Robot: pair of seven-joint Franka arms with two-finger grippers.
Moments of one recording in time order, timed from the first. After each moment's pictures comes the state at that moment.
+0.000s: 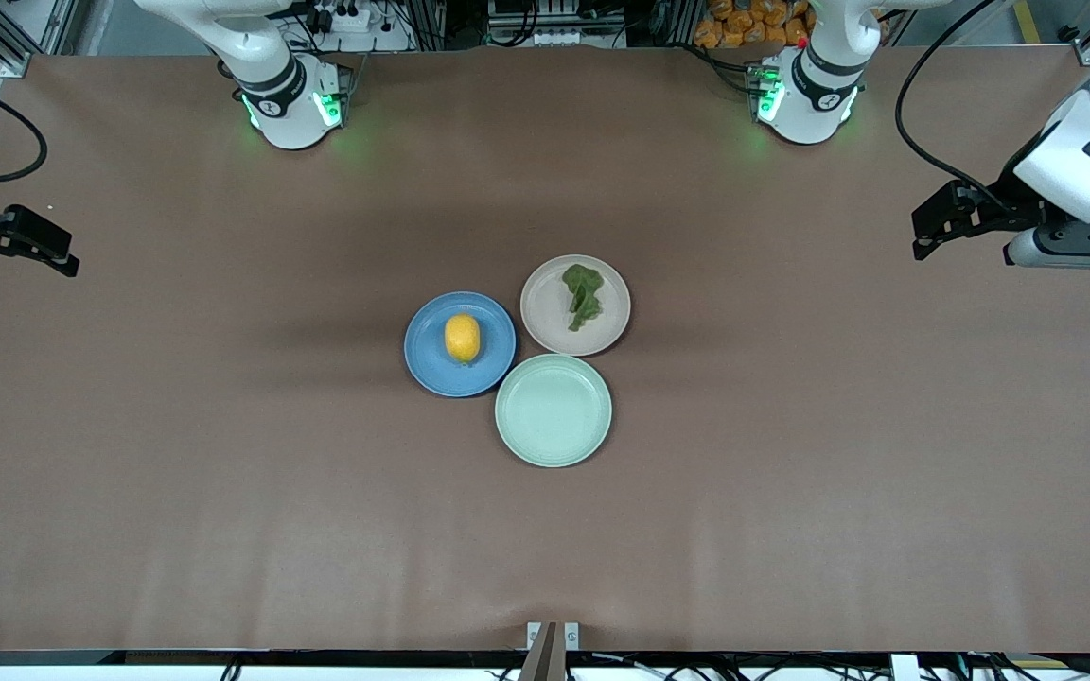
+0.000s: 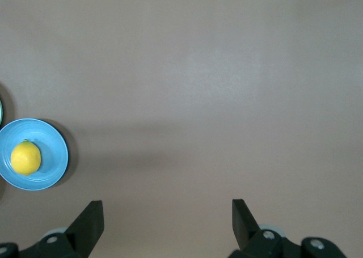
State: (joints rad) left arm -0.07 0.04 -0.12 -1.48 0.01 1.57 -0.12; right arm 0.03 0.04 -0.07 -1.51 -0.02 1.57 -0.03
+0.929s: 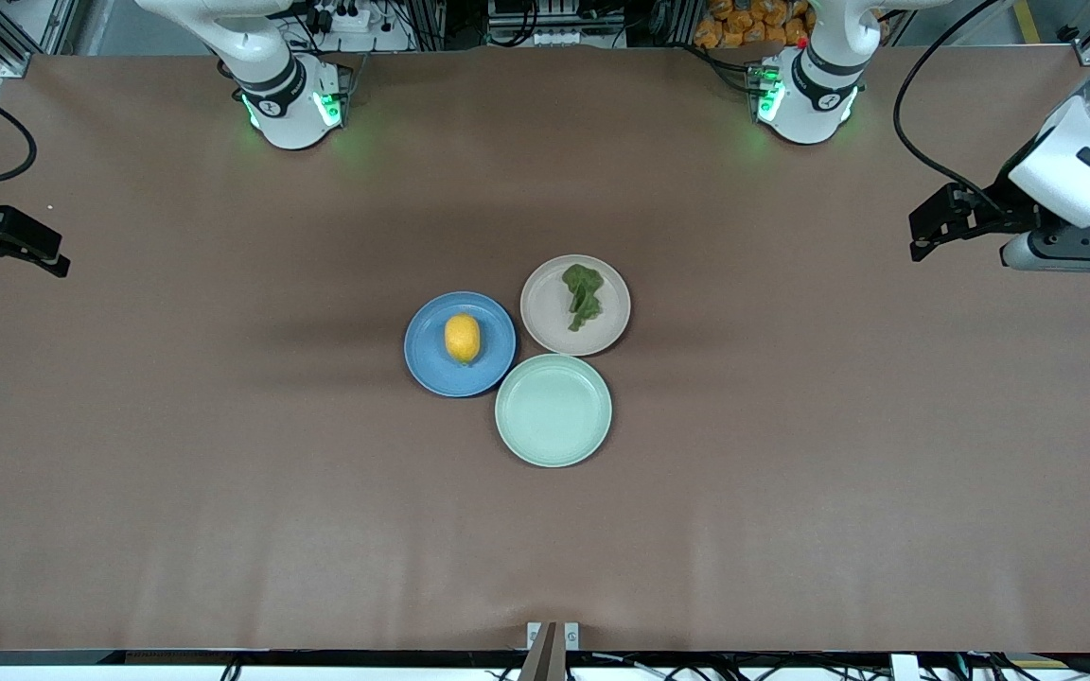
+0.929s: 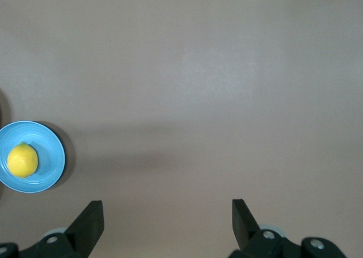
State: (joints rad) left arm -0.07 0.04 -0.12 -1.49 0.01 1.57 -0.12; right arm 0.02 0.04 -0.07 -1.51 -0.02 1.57 -0.03
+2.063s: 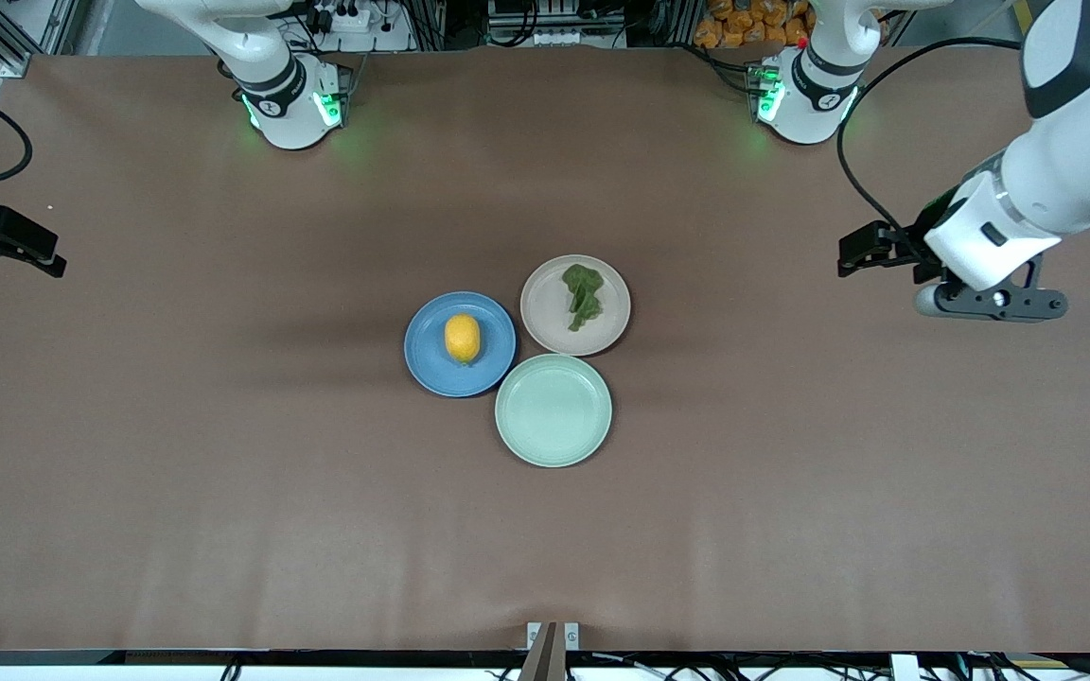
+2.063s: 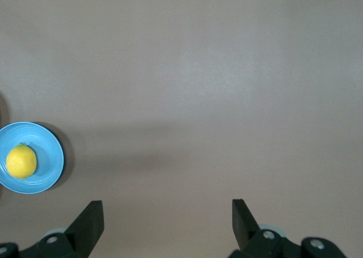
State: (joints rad) left arm -0.09 0.12 -0.15 -1.55 -0.12 1.57 -0.16; right arm 0.01 0.04 -0.07 -1.51 -0.02 1.57 -0.03
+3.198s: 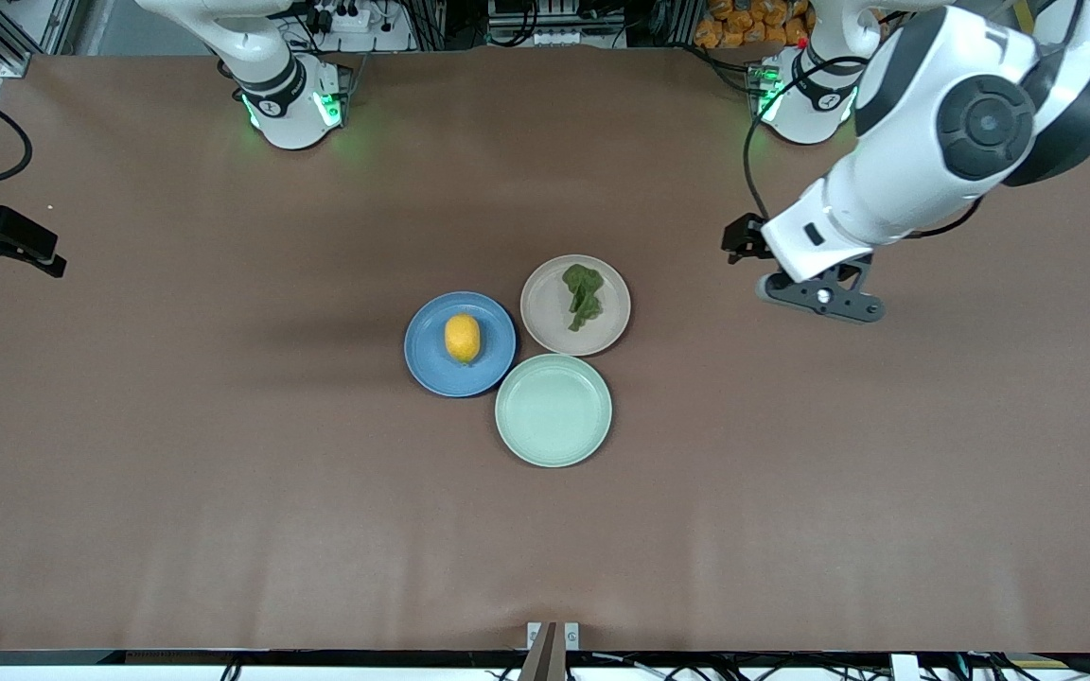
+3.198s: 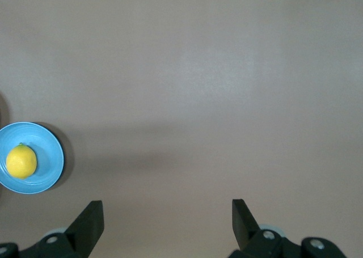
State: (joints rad) left arm -0.17 0.16 -0.28 -1.64 -0.12 1.68 -0.18; right arm 0.01 0.04 -0.07 -1.51 -0.02 1.57 -0.03
